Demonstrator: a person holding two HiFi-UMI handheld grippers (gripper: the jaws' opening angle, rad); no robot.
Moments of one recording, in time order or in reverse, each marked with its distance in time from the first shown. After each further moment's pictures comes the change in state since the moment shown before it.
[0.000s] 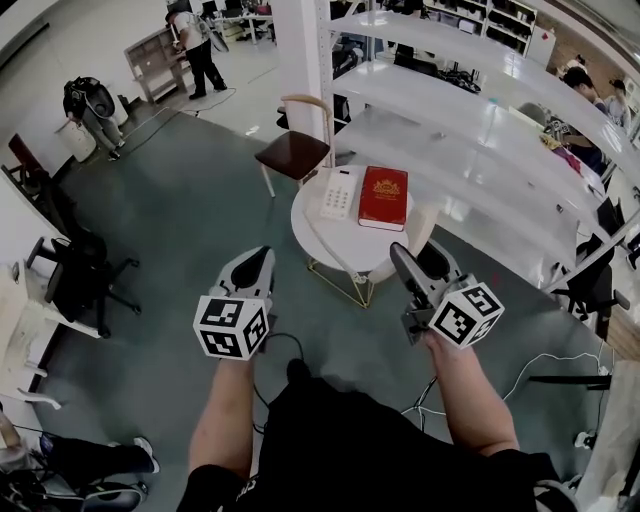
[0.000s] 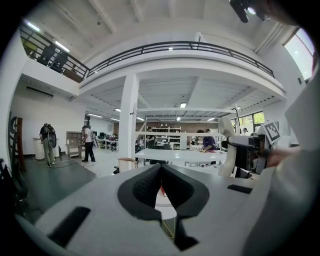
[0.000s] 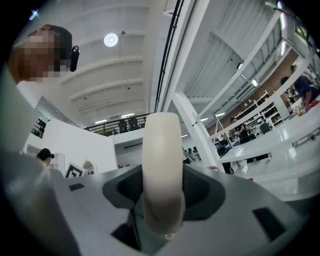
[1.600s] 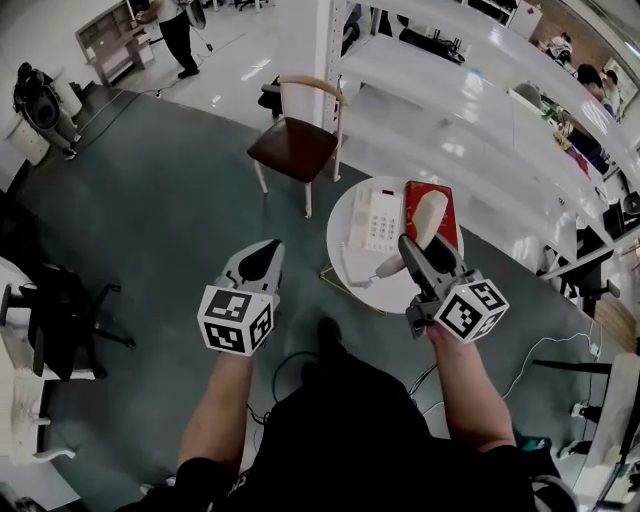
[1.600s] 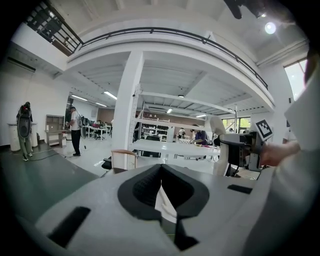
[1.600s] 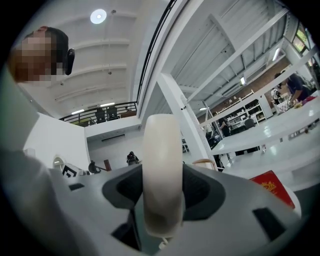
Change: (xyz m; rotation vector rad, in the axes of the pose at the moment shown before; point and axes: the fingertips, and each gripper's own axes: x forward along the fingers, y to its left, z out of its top) left arm 0.180 0.277 -0.018 -0.045 0.114 -0.226; right arm 0.312 -0.042 -0.071 0.030 0.081 -0.221
